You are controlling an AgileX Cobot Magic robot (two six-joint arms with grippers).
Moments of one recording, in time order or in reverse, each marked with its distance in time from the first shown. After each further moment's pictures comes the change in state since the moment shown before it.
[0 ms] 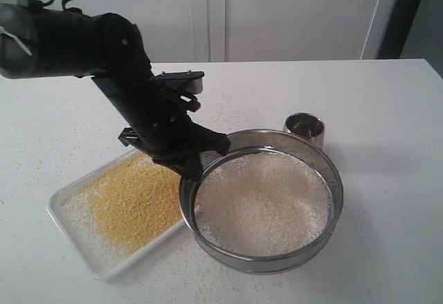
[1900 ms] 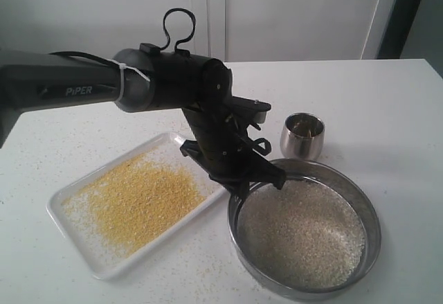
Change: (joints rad) left arm -0.172 0.267 -0.260 0.173 -0.016 -0.113; right arm 0.000 0.000 0.000 0.000 0.000 0.000
